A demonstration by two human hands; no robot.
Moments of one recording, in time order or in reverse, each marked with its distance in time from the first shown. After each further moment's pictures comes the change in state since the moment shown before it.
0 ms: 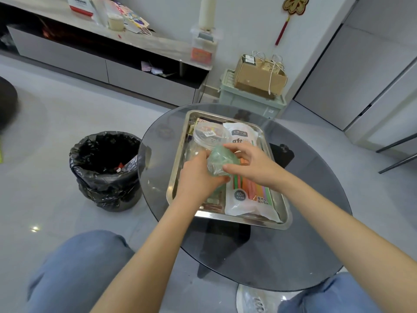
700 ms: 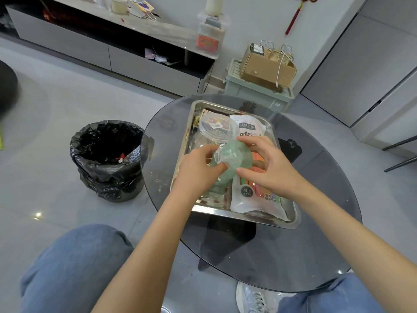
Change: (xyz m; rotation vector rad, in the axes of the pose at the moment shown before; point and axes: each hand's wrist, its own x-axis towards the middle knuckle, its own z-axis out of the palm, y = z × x) left_hand 0.005 -0.011 -0.008 -0.177 -0.029 -0.044; right_hand -0.019 0.011 0.003 0.080 0.084 -0.145
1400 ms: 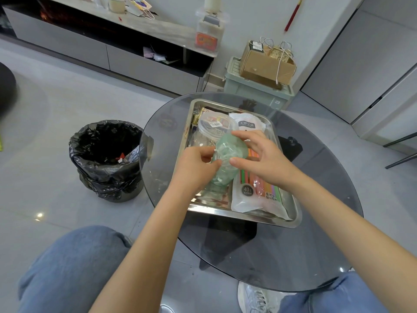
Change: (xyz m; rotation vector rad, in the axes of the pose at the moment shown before) left_hand -0.002 0.007 -0.007 -0.157 -0.025 -0.109; right_hand 0.017 -0.004 0.004 -0.009 -0.008 0.078
